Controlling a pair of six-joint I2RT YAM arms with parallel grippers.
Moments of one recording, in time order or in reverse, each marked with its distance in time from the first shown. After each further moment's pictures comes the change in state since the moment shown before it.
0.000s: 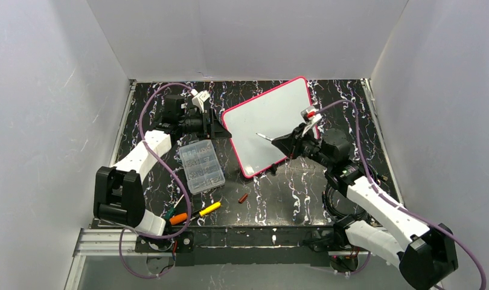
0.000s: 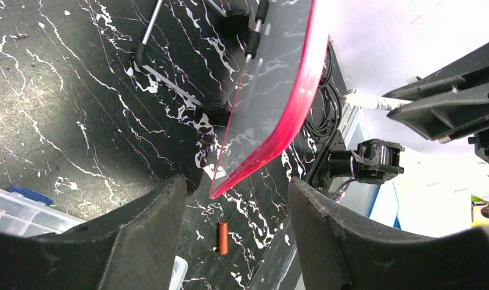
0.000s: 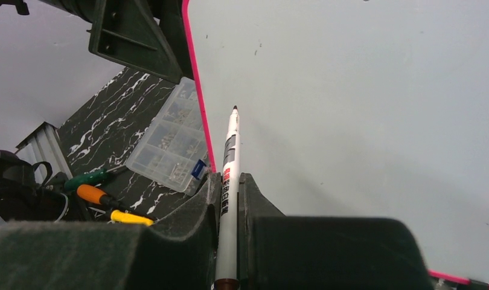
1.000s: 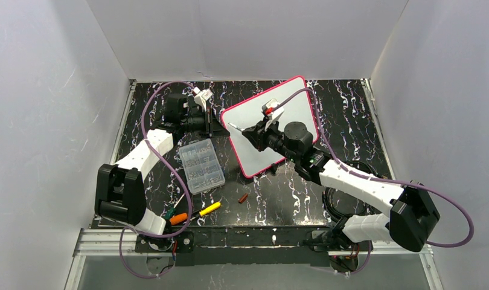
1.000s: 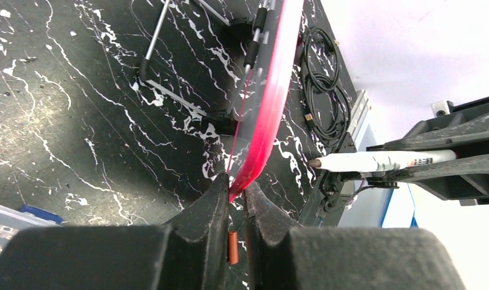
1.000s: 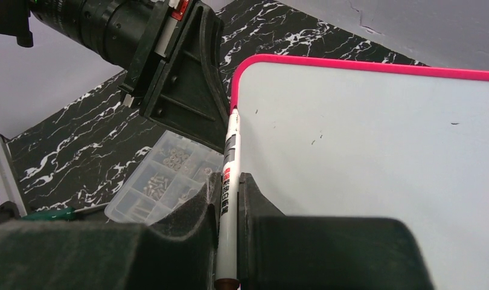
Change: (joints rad) left arm -0.022 0.025 0.009 0.051 -0.013 0.003; right arm 0.326 0.333 0.240 0.132 0.332 -0.162
